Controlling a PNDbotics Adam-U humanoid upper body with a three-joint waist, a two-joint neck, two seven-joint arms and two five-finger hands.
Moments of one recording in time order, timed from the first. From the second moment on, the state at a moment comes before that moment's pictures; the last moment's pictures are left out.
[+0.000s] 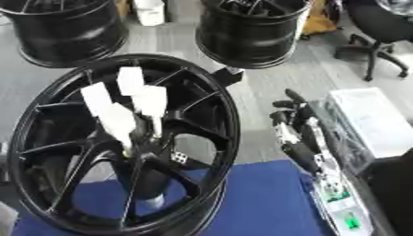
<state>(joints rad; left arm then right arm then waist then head) -0.04 0.11 0.23 -1.73 0.29 0.10 -0.39 -0.10 -0.38 -0.06 -1.74 0.04 -0.33 -0.01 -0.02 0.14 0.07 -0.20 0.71</state>
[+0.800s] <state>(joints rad) -0.02 0.13 0.22 -1.72 0.27 0.12 -0.41 -0.71 -0.88 0.29 -1.59 -0.03 -0.14 0.45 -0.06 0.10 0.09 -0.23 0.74</state>
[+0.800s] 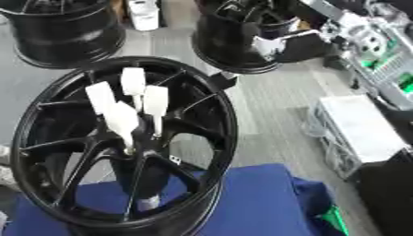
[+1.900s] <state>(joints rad) -0.02 0.13 0.21 -1.71 0.27 0.12 -0.42 -0.92 -0.59 0.42 -1.32 0.34 -0.26 0.82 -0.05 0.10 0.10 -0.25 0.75</state>
